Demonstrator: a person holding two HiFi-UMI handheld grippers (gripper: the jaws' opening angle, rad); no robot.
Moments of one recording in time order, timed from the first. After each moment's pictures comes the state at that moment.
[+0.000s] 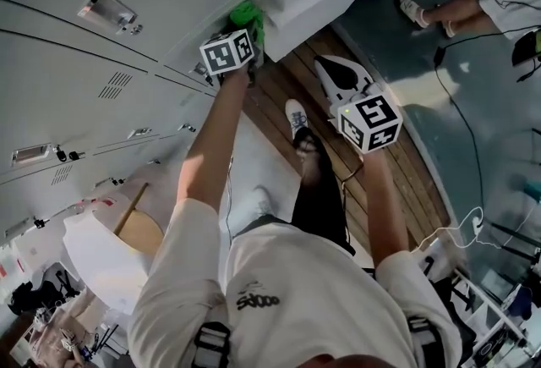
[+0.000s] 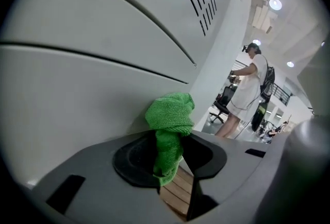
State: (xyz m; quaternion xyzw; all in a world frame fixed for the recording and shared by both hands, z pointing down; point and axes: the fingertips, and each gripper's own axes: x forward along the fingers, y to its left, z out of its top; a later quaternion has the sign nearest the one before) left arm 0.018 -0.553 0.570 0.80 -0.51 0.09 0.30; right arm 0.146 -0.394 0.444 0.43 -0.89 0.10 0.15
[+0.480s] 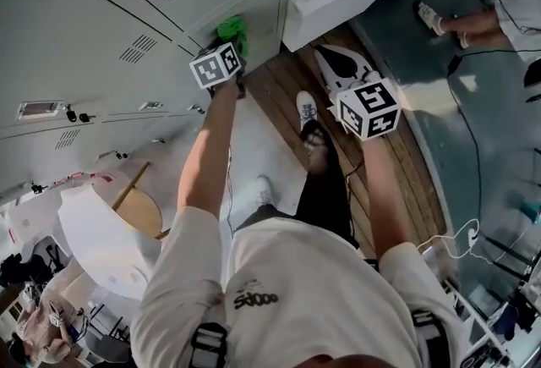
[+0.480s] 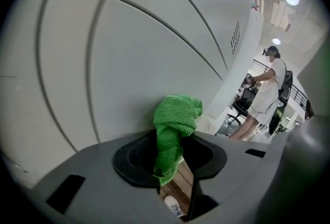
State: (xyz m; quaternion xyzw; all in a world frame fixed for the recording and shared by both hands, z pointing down) left arm -0.102 -0.481 0.609 0.73 -0.59 0.10 0.33; right arm 0.091 -0.386 0.449 0.39 -0.90 0.10 0.16
